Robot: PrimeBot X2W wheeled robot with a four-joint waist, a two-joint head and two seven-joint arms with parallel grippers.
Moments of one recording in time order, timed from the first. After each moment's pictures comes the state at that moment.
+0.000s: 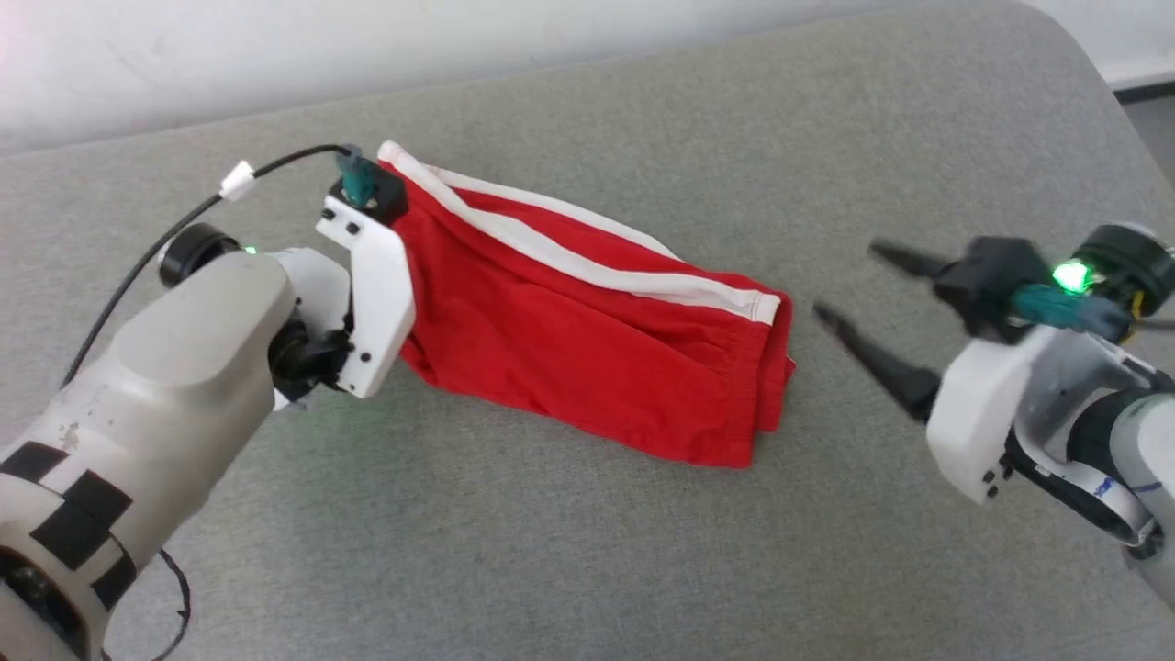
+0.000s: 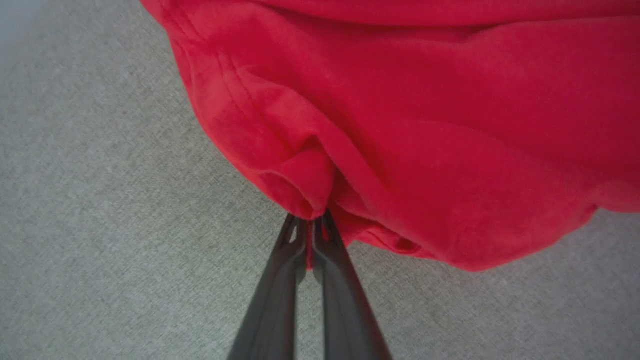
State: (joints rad) left arm -1.12 0.50 -1.27 0.76 -1.02 -0.12 0.60; right arm -0.52 -0.65 0.56 -0.11 0.47 0.13 0.30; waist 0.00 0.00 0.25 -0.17
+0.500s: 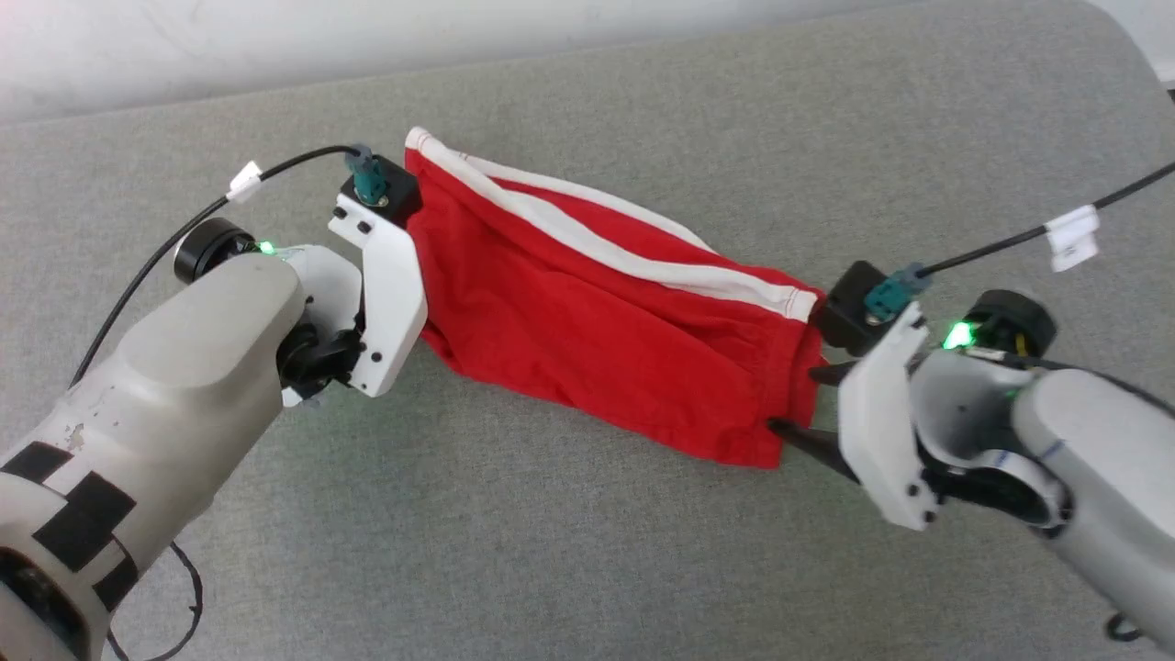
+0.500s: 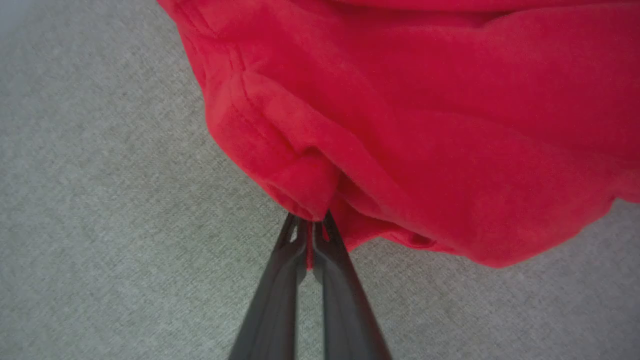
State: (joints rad) left arm -1.11 0.51 -1.28 0.72 -1.02 -0.12 0.54; right arm -0.71 -0.64 0.87 0.05 0.81 0.13 0.68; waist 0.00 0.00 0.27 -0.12
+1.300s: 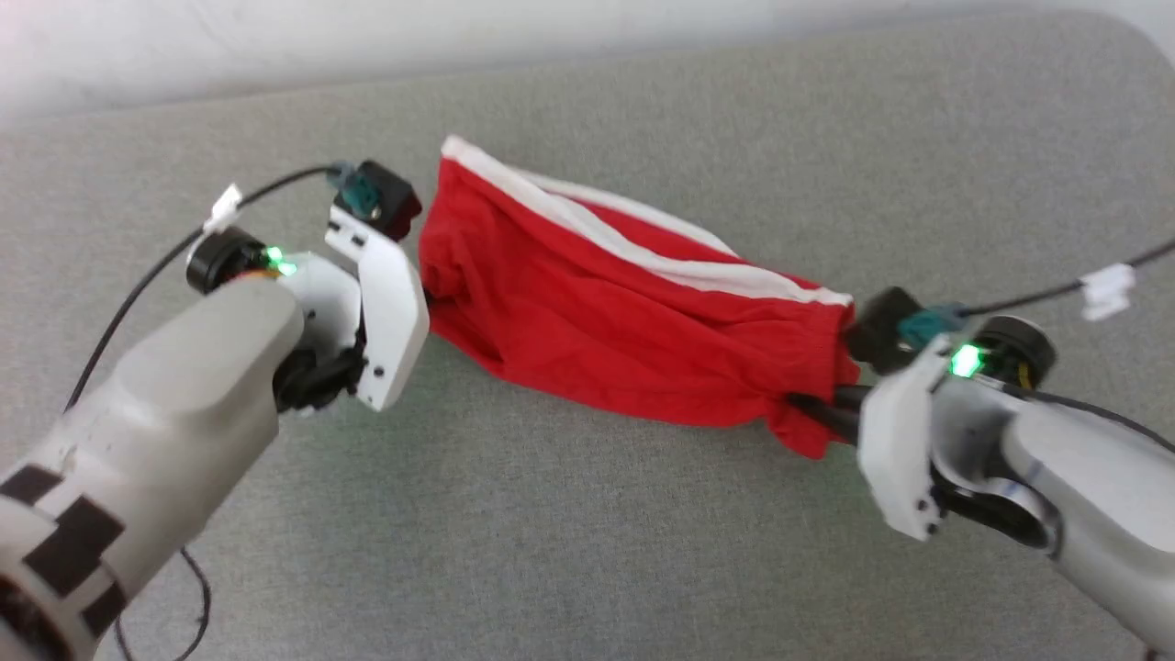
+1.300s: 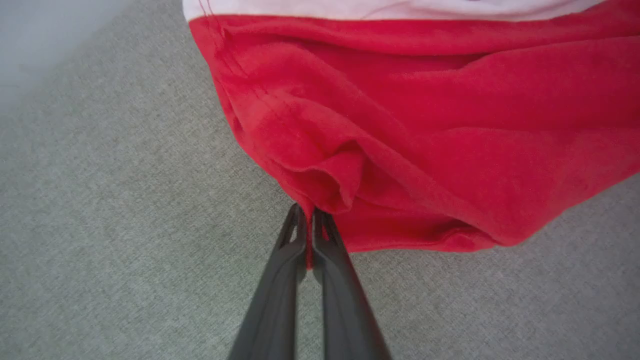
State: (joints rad) left arm -1.08 0.53 -1.28 0.66 -1.04 -0.12 0.36; right arm -0.74 -0.62 1.03 0.28 0.85 0.13 0.30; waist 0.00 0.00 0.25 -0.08
